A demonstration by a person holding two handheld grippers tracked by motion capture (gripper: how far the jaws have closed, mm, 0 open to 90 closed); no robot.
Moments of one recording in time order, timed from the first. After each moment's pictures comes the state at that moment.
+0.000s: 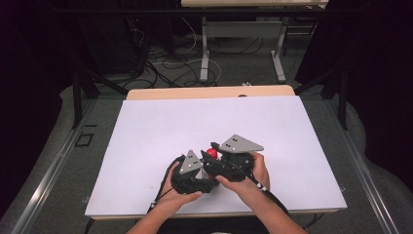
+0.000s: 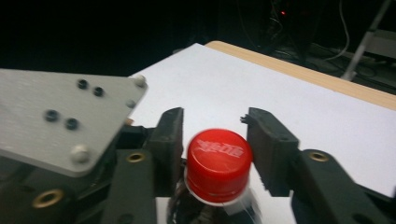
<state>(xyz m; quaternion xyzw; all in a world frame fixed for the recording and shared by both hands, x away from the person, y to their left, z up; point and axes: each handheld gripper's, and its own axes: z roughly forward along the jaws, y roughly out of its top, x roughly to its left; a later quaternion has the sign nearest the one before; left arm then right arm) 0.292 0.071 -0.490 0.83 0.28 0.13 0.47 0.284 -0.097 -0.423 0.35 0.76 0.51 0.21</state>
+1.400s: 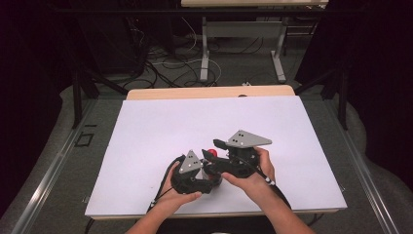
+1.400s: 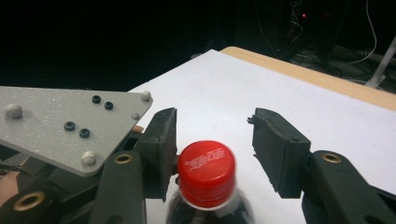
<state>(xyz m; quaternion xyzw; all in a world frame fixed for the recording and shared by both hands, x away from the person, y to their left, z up) 0.293 0.071 -0.492 0.83 0.28 0.12 0.47 0.290 -0.108 -0.415 0.33 0.75 0.54 0.18</state>
